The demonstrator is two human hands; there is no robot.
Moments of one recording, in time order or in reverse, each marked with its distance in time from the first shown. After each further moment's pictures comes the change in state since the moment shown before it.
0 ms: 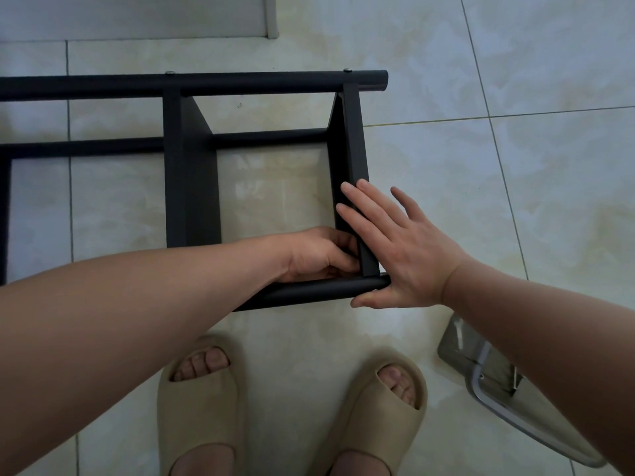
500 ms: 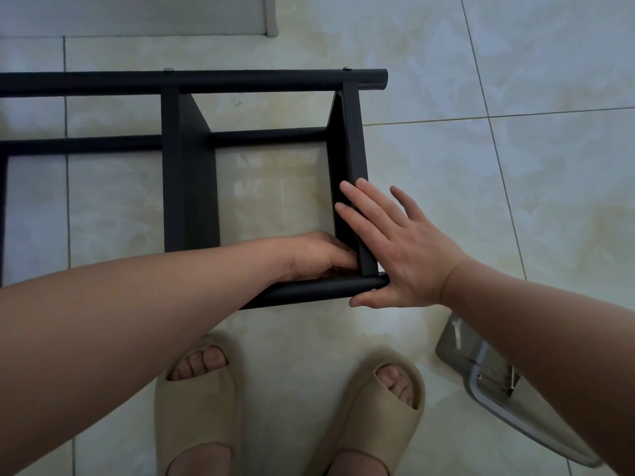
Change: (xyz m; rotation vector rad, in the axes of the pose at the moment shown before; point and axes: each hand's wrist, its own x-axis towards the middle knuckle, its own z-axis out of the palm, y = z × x) left_hand 0.001 -0.001 0.002 0.204 0.122 -0.055; right_hand 0.000 0.000 -0.001 -0.010 -0.016 0.005
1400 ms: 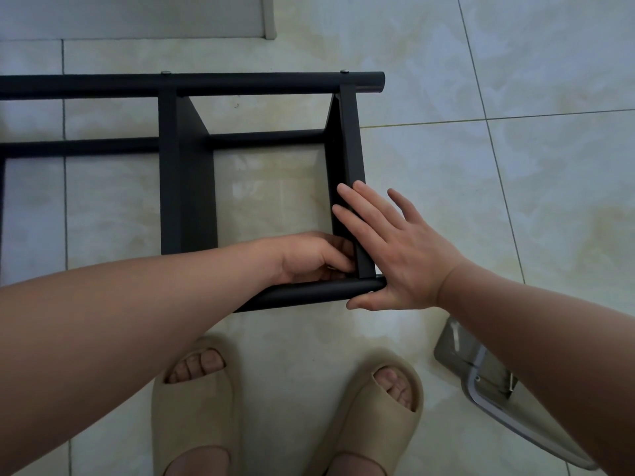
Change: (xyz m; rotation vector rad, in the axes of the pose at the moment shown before) left_hand 0.003 -0.004 -0.001 -0.280 -0.162 0.002; right_hand -0.001 0.000 0.000 0.008 -0.004 0.004
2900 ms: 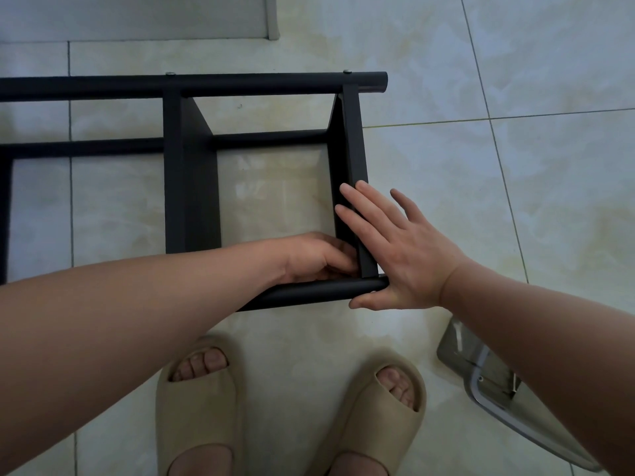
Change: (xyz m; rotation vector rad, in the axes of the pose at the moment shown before) left_hand 0.000 -0.003 -0.003 0.055 0.037 0.027; right_hand 0.000 0.000 0.000 -0.002 0.003 0.000
